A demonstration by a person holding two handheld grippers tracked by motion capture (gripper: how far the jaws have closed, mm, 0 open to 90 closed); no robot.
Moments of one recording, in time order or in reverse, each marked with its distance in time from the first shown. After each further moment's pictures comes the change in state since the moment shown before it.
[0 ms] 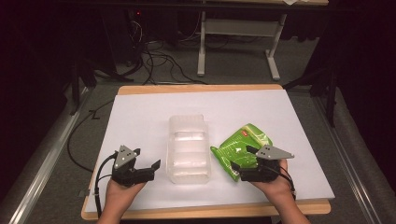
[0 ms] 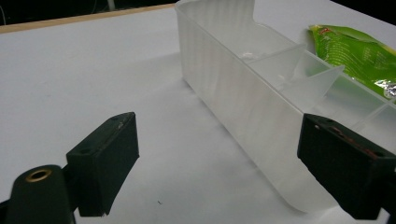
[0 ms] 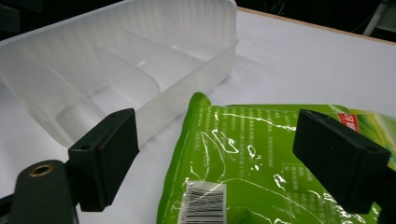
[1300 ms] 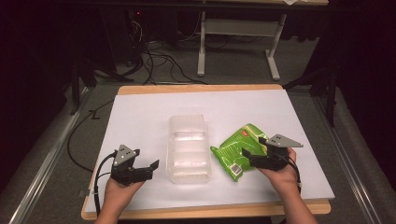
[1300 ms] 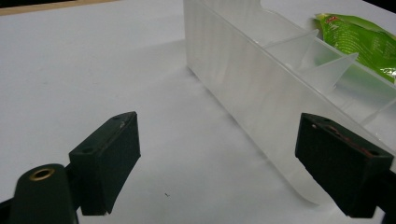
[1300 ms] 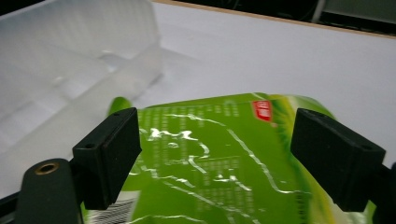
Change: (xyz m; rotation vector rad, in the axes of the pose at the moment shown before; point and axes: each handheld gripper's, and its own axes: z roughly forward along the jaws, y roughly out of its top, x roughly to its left) left arm 0.011 -0.005 0.007 0.038 -0.013 -0.011; right arm -0.050 -0.001 0.003 0.013 -0.152 0.097
